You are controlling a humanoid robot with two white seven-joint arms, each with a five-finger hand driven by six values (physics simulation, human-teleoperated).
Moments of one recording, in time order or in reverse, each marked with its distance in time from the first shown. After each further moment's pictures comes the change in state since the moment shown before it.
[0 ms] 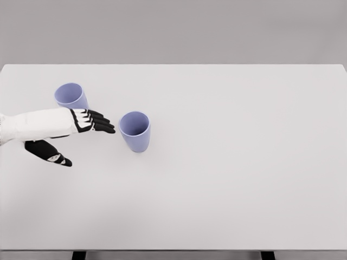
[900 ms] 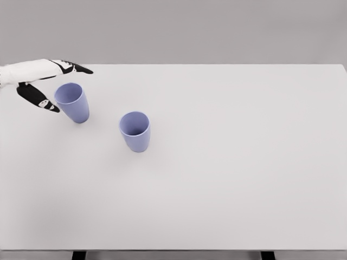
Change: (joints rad) left arm -0.437 -0.165 -0.293 0.570 -0.037 0.000 0.000; right arm 0.008 0.000 -0.004 0.008 -0.001 0.001 -0.002
